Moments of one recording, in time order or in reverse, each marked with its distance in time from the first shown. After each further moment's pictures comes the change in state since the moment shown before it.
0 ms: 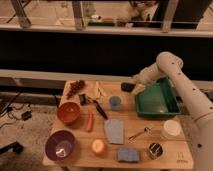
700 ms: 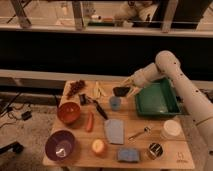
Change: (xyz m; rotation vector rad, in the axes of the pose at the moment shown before) arm -0.066 0.033 -0.005 -0.078 -0.178 -0.231
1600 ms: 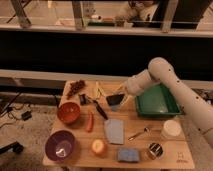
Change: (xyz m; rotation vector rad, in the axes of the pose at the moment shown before) arm -0.061 0.048 0.035 -0.040 -0.019 -0.115
